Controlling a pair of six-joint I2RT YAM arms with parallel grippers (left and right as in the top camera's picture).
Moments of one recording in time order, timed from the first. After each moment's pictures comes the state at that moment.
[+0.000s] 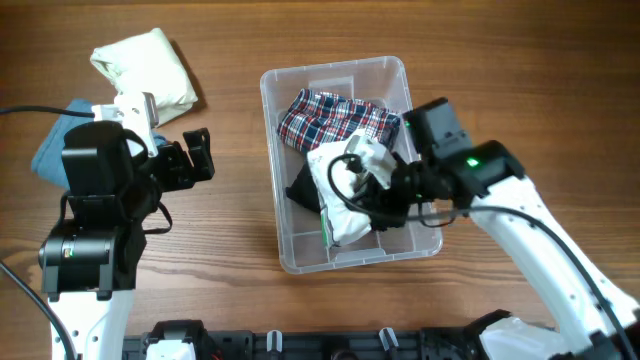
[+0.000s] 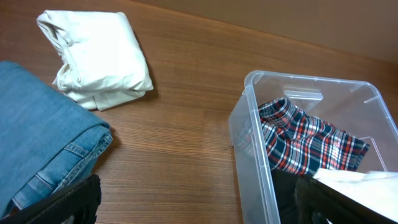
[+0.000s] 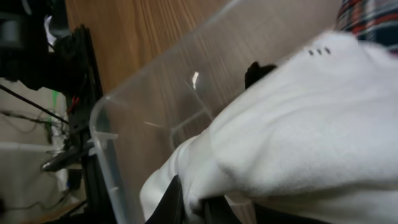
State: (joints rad) left arm 0.01 0.96 1.08 -0.78 0.10 -0.21; right arm 0.43 1.40 1.12 -0.93 -0.68 -0.50
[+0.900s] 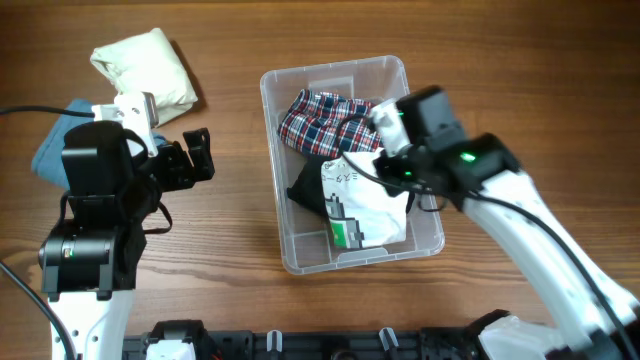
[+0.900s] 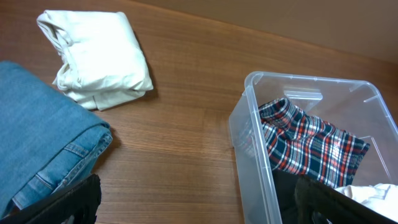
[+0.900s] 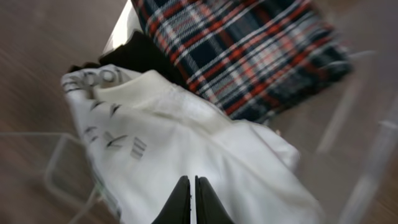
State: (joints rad) left arm 0.01 0.96 1.08 -0.78 0.10 -0.21; right arm 0.48 1.46 1.18 -0.85 -0.10 -0.08
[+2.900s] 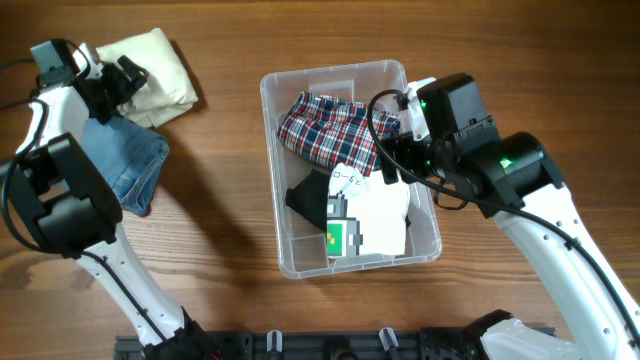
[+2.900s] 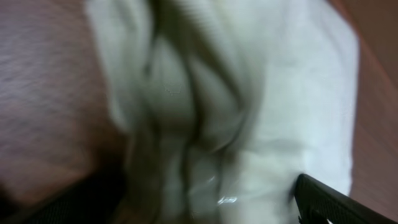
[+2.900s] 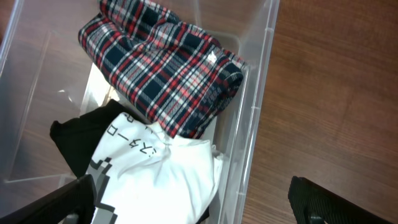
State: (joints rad) left arm 0.41 2.28 1.69 -0.43 0.43 -0.31; right arm 0.45 1.34 1.33 -1.01 0.05 0.11
